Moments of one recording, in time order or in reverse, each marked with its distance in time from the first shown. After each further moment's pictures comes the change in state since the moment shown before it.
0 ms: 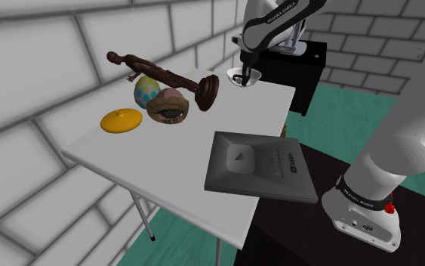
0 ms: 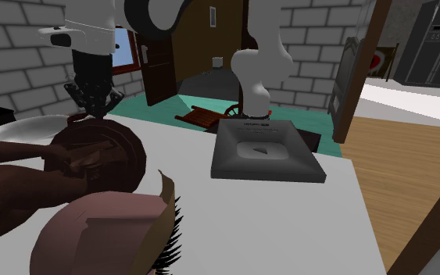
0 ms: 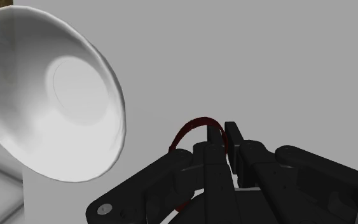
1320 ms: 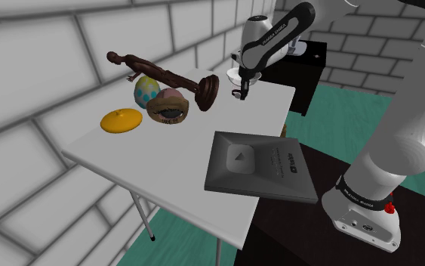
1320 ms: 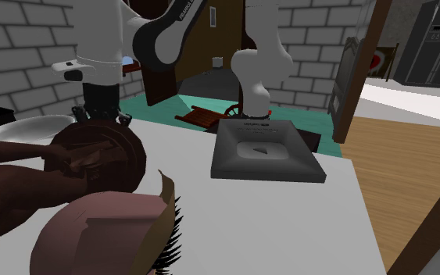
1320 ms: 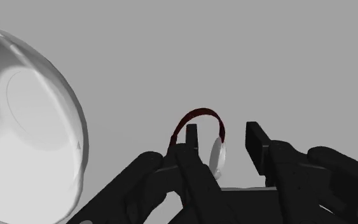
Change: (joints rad) arm -0.004 0.092 -0.003 -0.068 -0.008 0.159 0.019
